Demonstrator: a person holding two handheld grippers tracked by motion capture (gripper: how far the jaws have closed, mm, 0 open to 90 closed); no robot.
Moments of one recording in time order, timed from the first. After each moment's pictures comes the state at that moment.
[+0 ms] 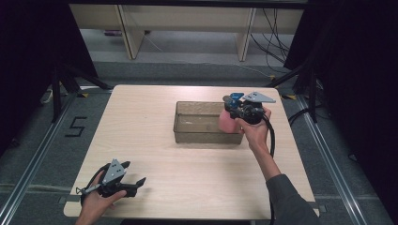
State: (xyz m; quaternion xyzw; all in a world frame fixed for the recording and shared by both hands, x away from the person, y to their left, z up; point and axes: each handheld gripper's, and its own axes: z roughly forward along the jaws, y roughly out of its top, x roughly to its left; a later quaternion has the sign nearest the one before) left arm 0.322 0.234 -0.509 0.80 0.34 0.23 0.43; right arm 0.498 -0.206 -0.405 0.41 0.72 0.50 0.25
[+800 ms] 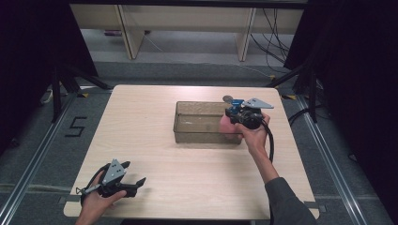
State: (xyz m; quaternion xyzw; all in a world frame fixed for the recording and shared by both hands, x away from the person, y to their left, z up) left arm 0.322 0.233 -0.509 0.80 0.34 0.23 0.43; right arm 0.502 -0.212 -0.433 0.41 0.72 0.50 0.26
